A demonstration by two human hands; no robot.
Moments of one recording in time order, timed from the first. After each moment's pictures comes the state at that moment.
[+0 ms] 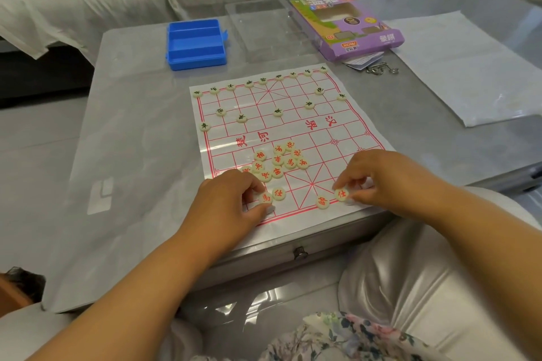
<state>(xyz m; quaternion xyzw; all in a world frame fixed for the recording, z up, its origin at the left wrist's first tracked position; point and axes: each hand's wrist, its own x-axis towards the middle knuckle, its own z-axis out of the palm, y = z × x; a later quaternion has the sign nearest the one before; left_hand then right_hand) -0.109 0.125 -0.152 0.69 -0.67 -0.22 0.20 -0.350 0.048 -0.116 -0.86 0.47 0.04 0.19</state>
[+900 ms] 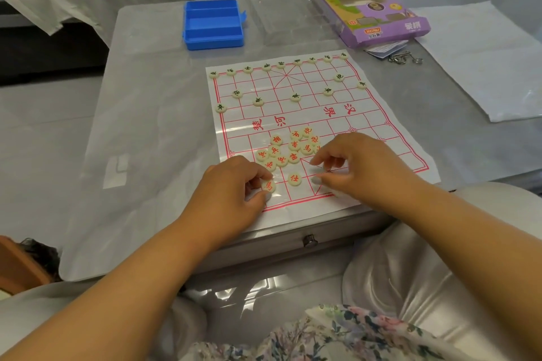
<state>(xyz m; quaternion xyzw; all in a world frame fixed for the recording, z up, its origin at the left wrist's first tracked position) -0.093 0.138 -0.156 0.68 -0.67 -0.22 0.21 -0.293 0.060 -0.123 -0.85 0.49 -0.05 0.21</state>
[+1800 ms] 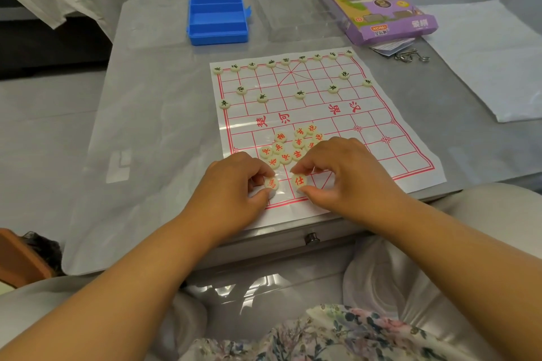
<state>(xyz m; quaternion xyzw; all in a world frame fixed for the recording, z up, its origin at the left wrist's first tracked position) -0.092 0.136 -0.159 0.68 -0.67 -0.22 0.21 -0.278 0.079 -0.132 -0.89 0.41 -0.11 0.17</state>
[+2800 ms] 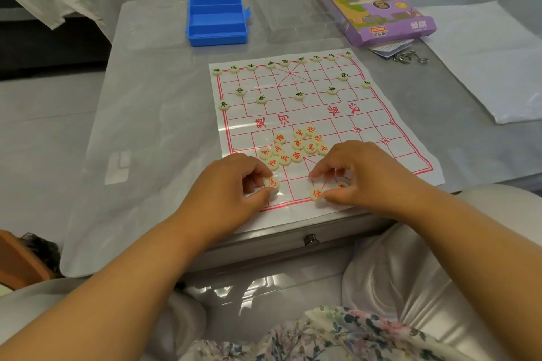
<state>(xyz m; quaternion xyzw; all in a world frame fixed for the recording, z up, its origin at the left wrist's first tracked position) -0.087 0.139 -0.152 0.66 -0.67 -0.25 0.24 -0.295 0.064 -0.121 -0.88 0.43 0.02 0.21</state>
